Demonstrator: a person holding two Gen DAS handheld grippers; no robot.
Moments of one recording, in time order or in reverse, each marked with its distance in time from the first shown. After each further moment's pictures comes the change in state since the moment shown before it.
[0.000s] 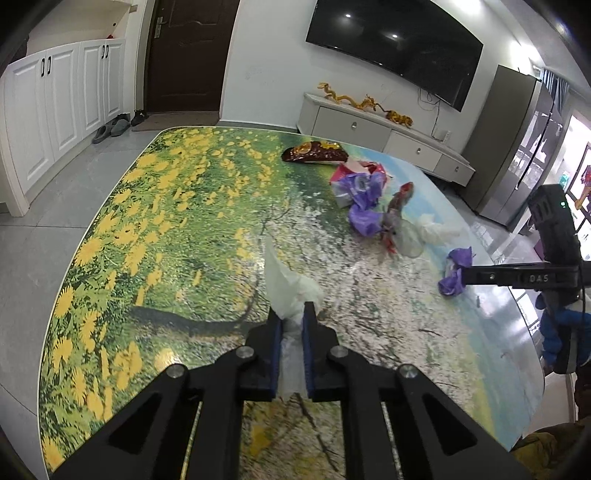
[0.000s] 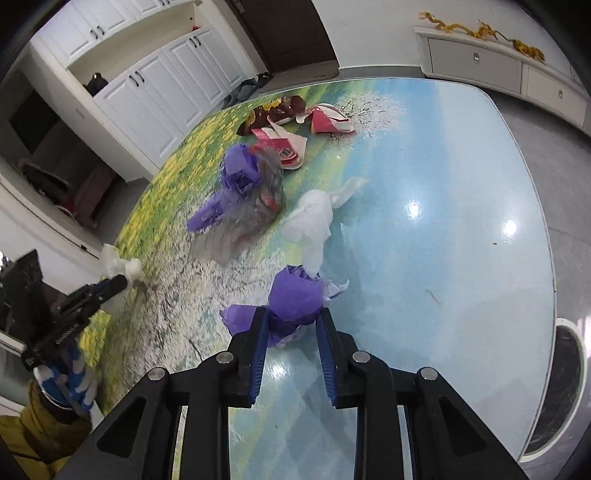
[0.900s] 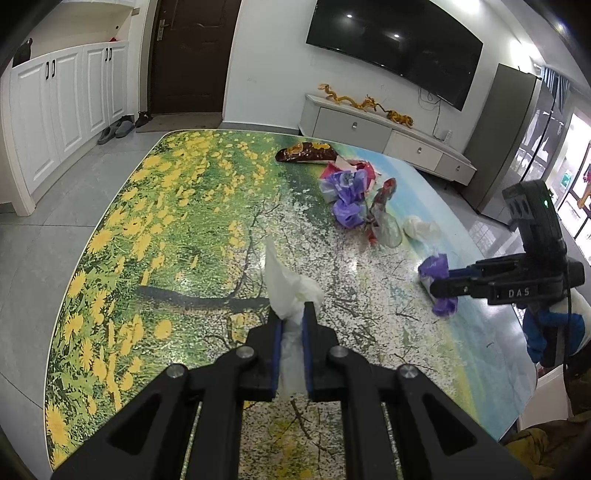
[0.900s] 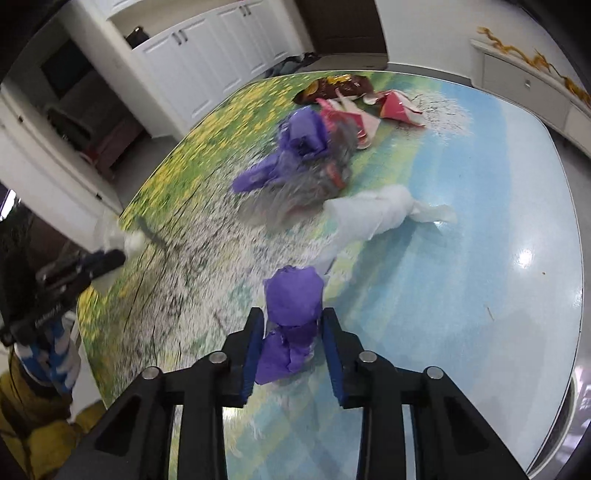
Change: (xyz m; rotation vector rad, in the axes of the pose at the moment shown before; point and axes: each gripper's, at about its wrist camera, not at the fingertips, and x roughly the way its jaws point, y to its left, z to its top) left arm -0.023 -0.016 -0.009 0.003 0.000 0.021; right arm 0.023 0.034 -0.002 -0.187 0.085 0.057
